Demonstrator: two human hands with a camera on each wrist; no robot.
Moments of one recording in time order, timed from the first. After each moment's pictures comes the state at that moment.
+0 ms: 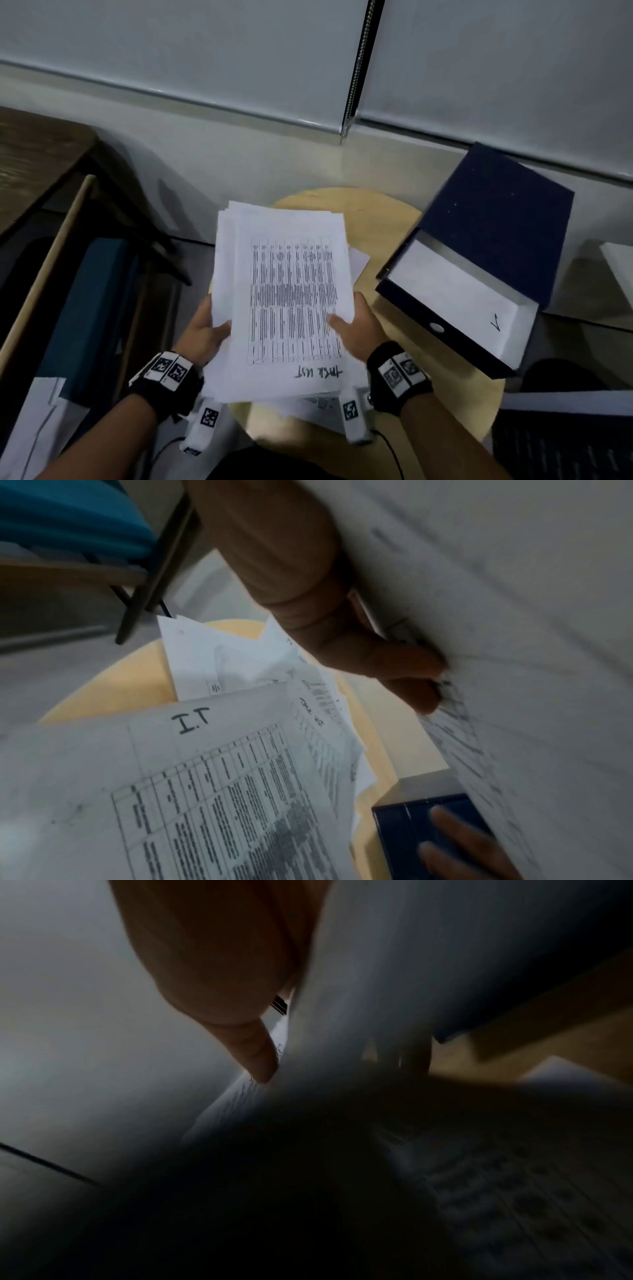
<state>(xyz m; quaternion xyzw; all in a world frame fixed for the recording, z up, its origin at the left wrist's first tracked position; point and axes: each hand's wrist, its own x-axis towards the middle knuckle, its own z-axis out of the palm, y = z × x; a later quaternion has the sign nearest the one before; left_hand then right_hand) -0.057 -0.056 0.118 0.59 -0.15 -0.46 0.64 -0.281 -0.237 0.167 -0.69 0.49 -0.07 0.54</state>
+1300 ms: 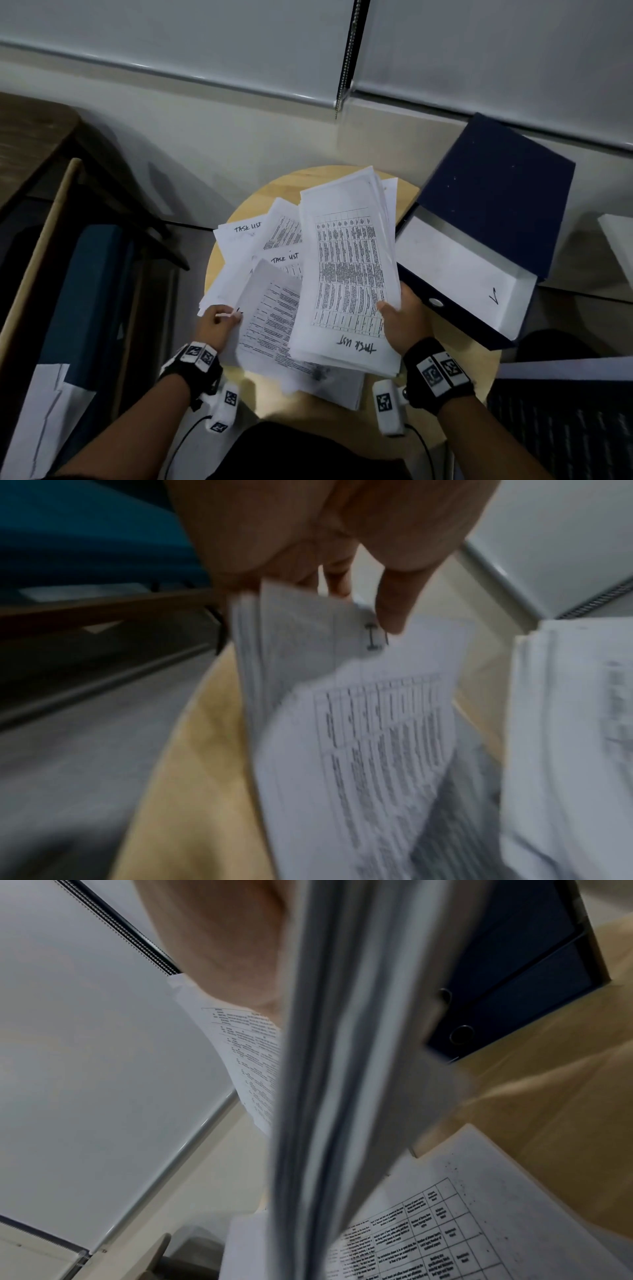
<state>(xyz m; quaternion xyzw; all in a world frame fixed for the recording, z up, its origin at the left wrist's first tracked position) -0.054 -0.056 0.021 0.85 -0.10 -0.36 0.36 -0.341 -0.248 0.169 -0.66 0.56 -0.16 0.47</state>
